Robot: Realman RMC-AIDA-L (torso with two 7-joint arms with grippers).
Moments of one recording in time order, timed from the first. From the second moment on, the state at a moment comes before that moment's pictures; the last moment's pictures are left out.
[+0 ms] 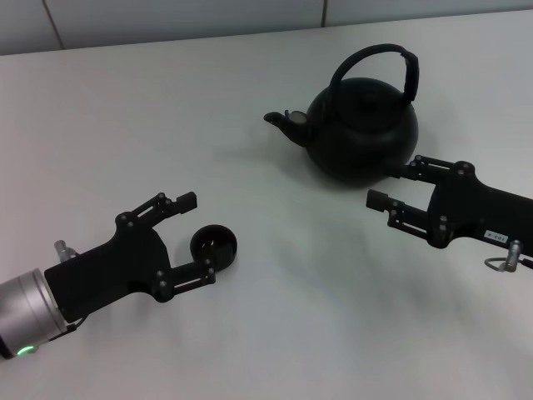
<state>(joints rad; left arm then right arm) -0.41 -2.07 1.22 0.23 1.28 1.47 -0.71 0.29 2.08 -0.68 -0.50 -1.72 -1.60 0.94</state>
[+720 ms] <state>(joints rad) -0.35 -2.01 1.24 0.42 1.41 1.65 -0.94 0.30 2.08 -0.68 -0.49 -1.71 -1.56 0.94</state>
